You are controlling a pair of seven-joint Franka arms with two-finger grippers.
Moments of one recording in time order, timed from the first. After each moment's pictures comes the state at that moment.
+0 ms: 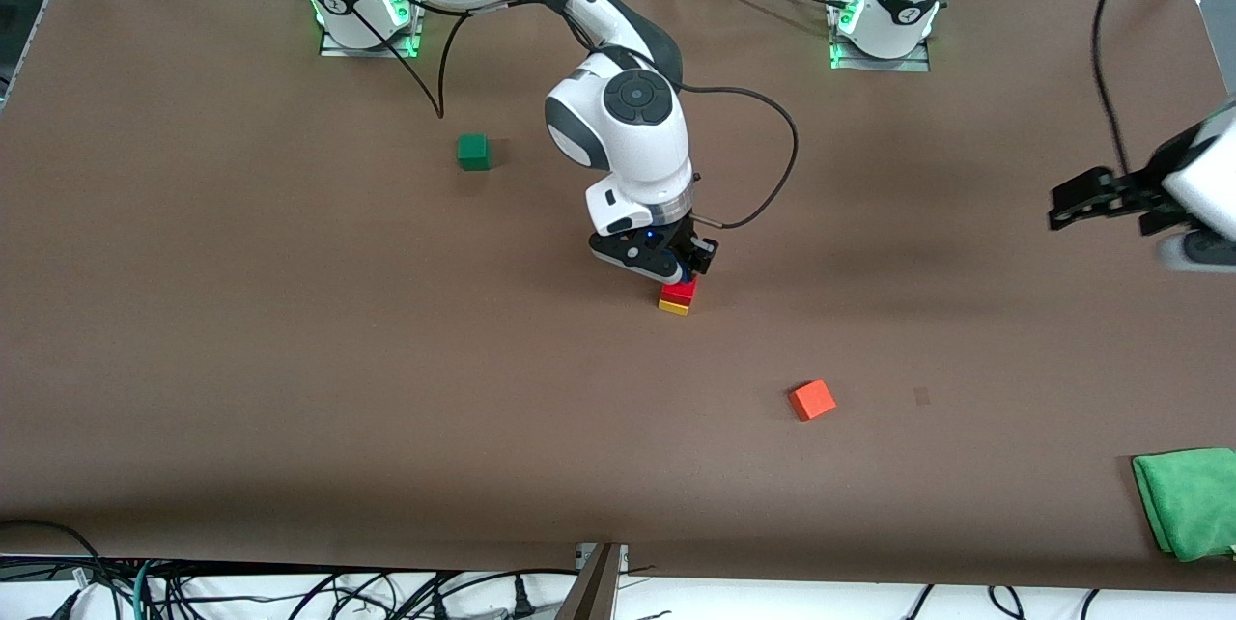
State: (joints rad) left arm 0.06 0.24 -0.06 -1.28 -0.01 1.44 0.01; right arm 0.80 0.89 0.03 -1.05 -0.07 2.22 1.32
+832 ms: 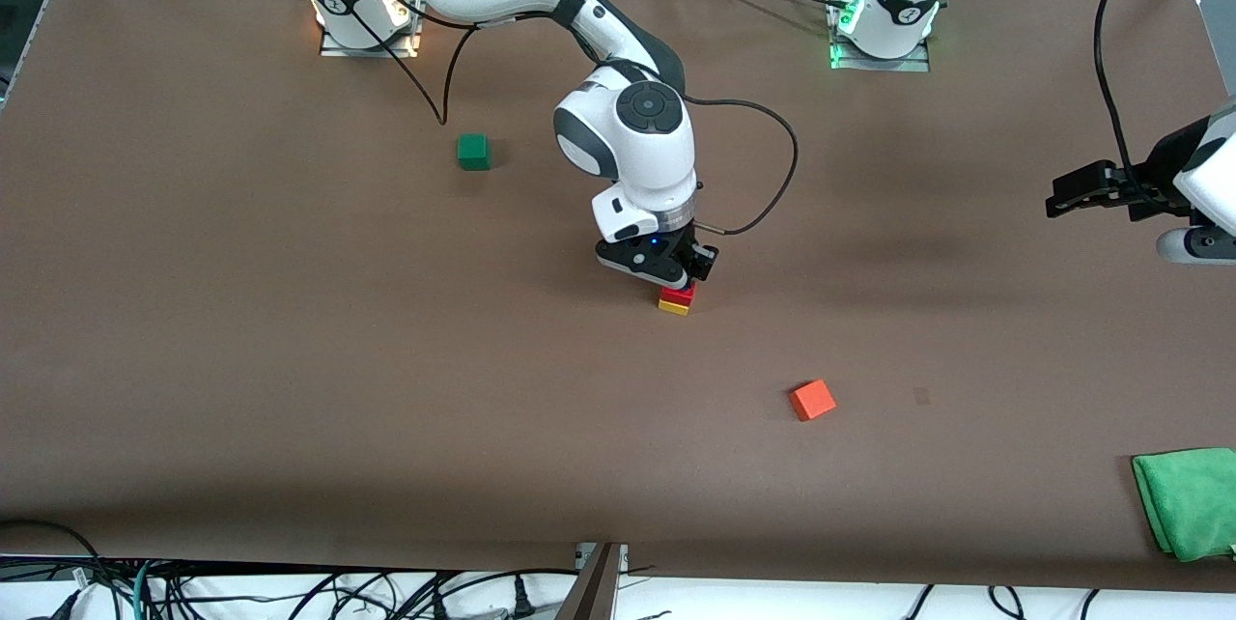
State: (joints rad) left arm 0.06 0.22 -0.05 -1.35 -0.03 1.45 0.01; right arm 0.82 0.93 0.02 -1.04 -0.12 2.23 1.32
